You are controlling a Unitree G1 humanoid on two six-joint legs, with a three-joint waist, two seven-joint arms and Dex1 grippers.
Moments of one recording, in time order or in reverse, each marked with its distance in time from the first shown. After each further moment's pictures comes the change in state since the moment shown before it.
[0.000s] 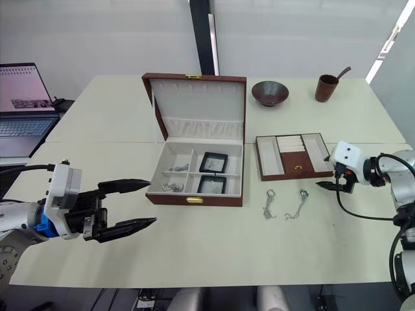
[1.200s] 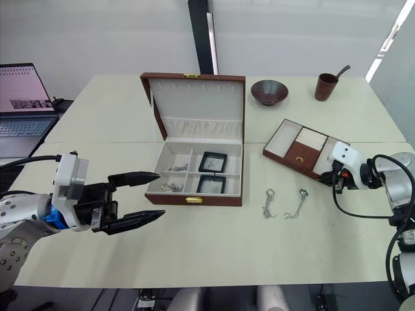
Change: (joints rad) left arm -0.050 -0.011 -0.026 0.048 -0.019 0.025 0.046; right arm 0.084 -0.039 -0.051 -0.241 0.087 0.415 0.083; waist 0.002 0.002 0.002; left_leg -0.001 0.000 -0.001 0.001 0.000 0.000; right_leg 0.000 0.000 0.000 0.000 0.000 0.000
